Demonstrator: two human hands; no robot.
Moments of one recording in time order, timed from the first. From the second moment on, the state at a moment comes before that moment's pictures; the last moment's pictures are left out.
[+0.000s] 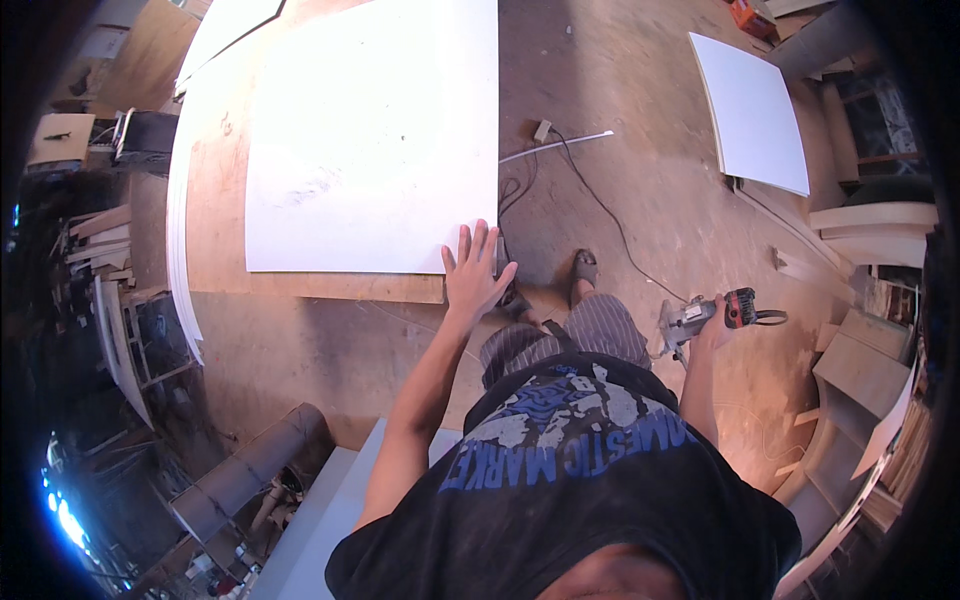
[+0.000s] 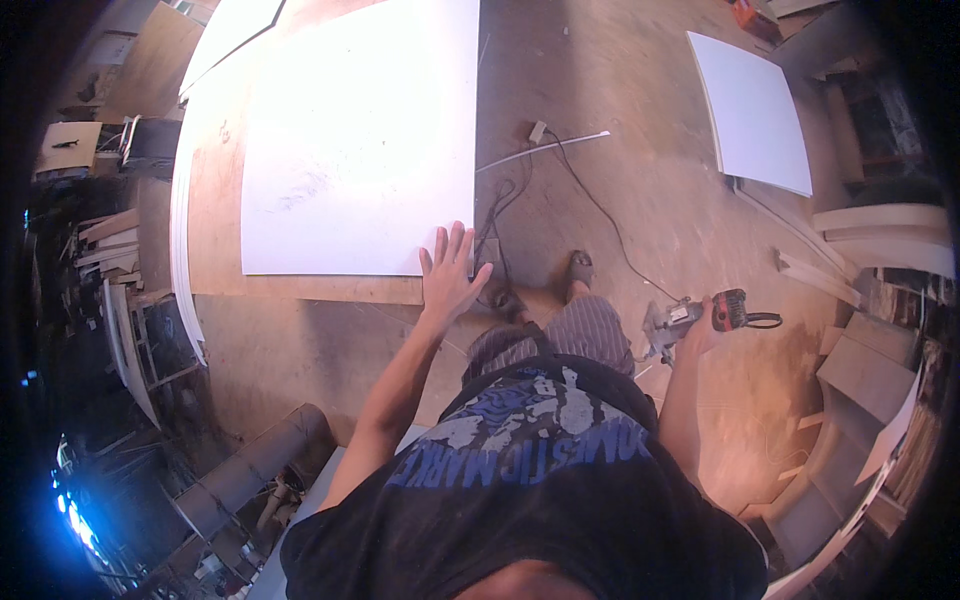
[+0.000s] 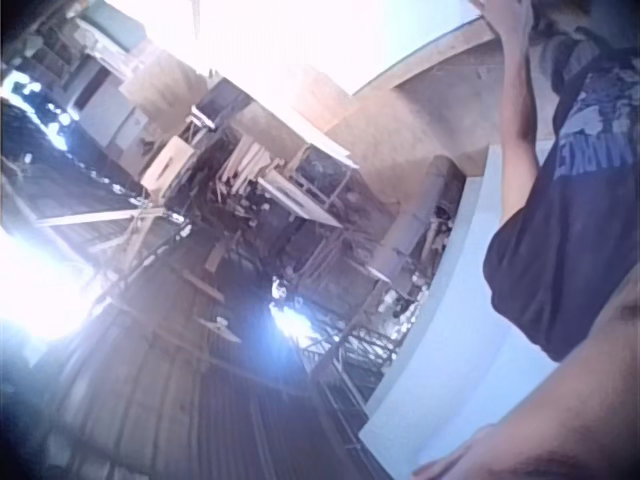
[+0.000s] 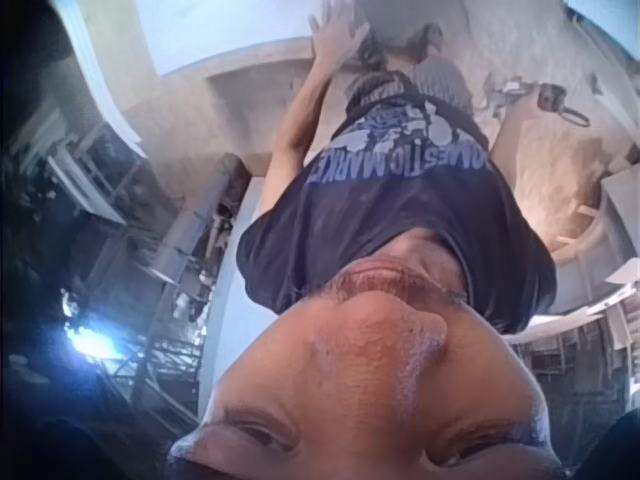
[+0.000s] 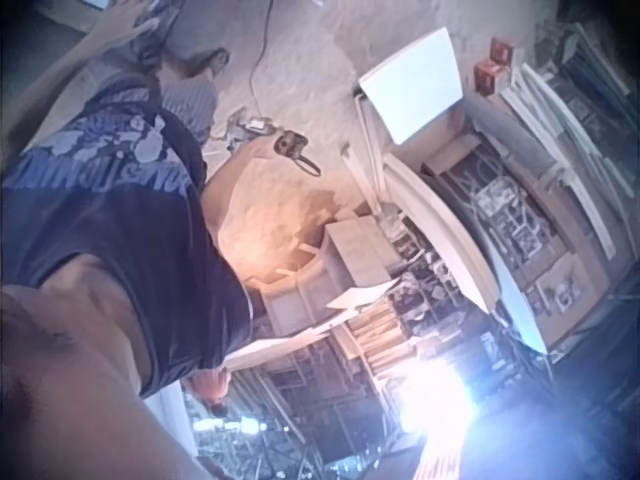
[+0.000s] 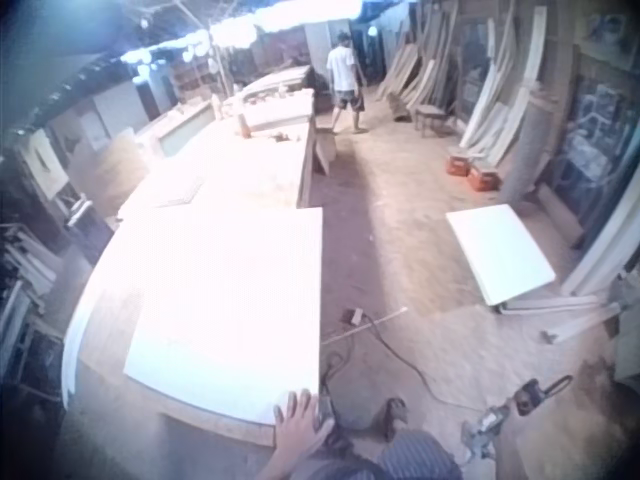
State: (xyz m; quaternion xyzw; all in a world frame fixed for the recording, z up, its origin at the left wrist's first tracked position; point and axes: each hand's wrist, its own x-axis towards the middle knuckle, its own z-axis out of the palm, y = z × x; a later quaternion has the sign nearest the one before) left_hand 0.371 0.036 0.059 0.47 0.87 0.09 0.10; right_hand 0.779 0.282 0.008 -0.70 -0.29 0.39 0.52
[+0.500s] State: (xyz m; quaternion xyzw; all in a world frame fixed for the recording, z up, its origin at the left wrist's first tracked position) left_hand 0.395 0.055 0.057 0.38 0.92 0.04 0.11; right_hand 0.762 0.368 0.002 -0.69 -0.31 0.46 0.47
